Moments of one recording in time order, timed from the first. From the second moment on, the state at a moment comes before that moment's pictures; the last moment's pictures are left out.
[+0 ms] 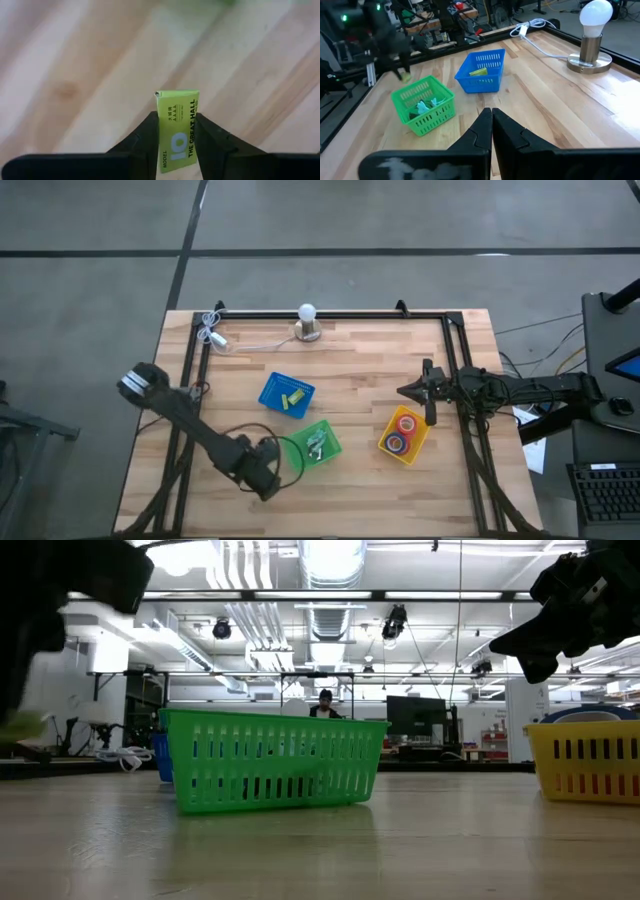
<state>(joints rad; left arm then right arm) -0.63 1.68 1.15 -0.85 -0.07 -1.31 0.00 0.35 0.14 0.00 0.08 0.28</state>
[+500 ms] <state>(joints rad) -0.25 1.38 1.16 -1.01 -0.45 -1.15 0.00 0.35 0.14 0.00 0.08 0.28</state>
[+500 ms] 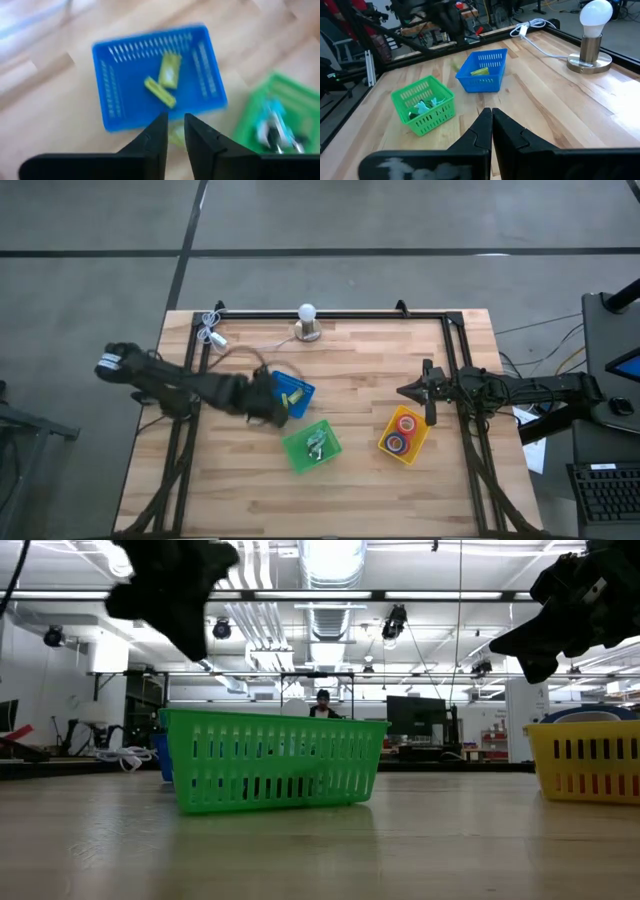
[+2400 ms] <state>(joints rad) -0.15 1.60 0.88 -0.55 -0.07 -1.54 0.00 0.35 0.14 0.00 0.08 0.28</state>
